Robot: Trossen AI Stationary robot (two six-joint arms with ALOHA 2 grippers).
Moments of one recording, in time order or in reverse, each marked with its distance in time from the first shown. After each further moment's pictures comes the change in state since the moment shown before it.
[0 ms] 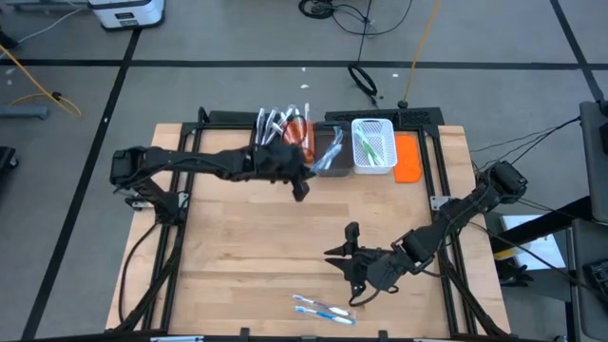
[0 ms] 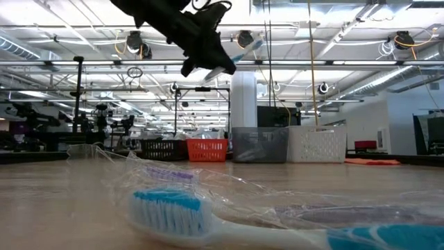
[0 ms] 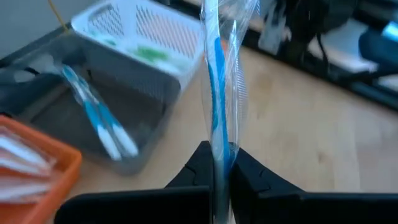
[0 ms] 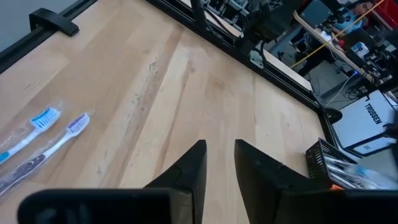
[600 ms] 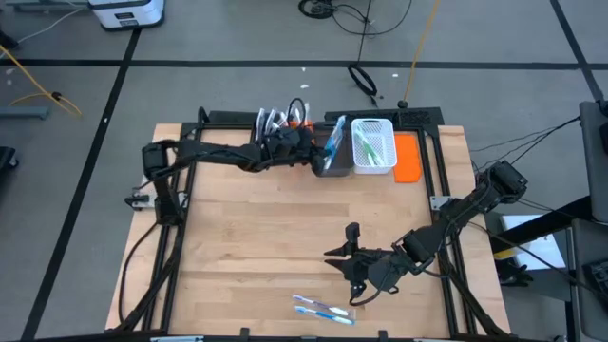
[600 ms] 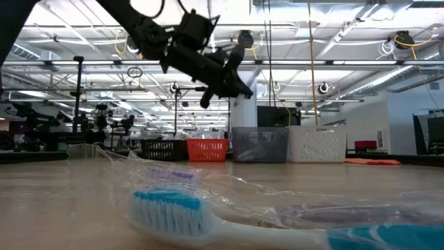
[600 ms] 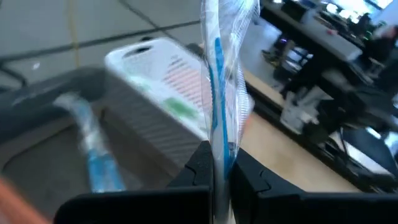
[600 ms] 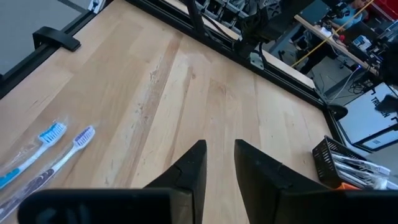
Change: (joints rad) left arm 0.168 0.248 0.001 0.478 0.072 -0.165; right arm 0.006 0.000 0.000 0.020 0.000 0.054
